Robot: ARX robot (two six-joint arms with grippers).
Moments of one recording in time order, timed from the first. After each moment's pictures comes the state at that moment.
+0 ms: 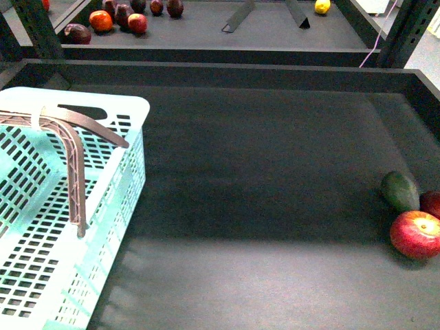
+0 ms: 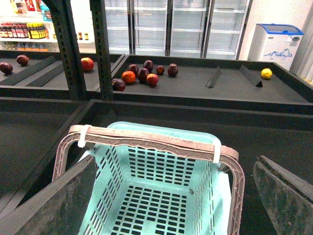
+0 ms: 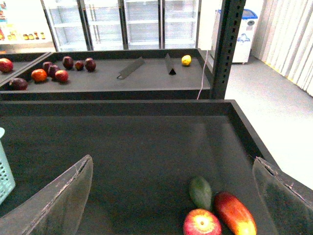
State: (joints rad) left arm 0.00 0.00 0.02 0.00 0.00 -0.01; right arm 0.00 0.01 0.02 0.00 0.00 0.00
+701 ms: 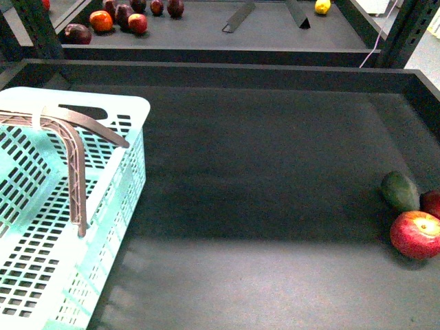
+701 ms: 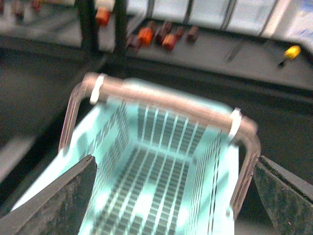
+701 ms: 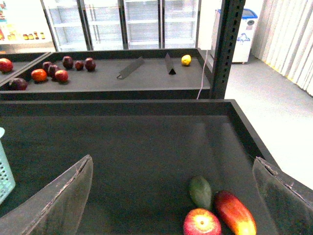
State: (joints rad) left arm -0.03 0.17 0.11 -0.23 -0.15 -0.25; right arm 0.00 0.01 0.02 0.00 0.00 0.00
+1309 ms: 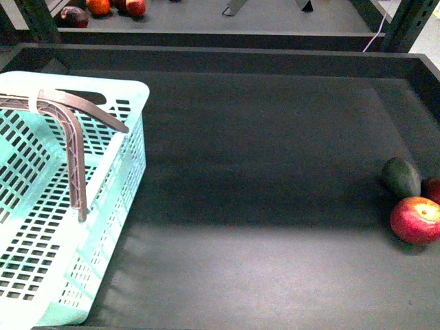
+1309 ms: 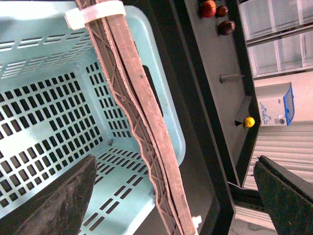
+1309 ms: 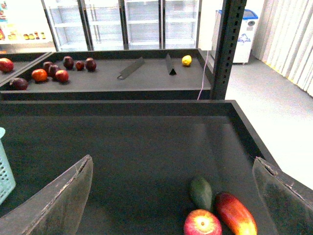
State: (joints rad) left arm 0.17 1.40 0.55 0.37 0.15 -1.11; right arm 0.00 0.01 0.02 0.00 0.00 0.00
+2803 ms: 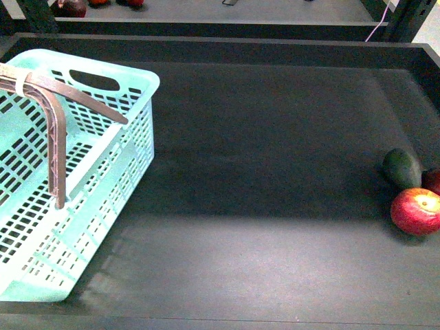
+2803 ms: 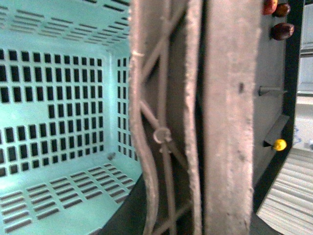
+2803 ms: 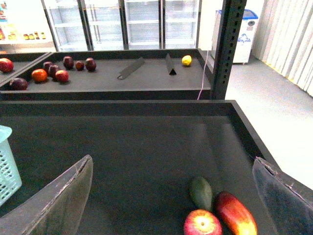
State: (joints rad) left arm 0.08 1.85 0.92 0.28 0.03 -1.24; right arm 0.00 0.01 0.02 0.00 0.00 0.00
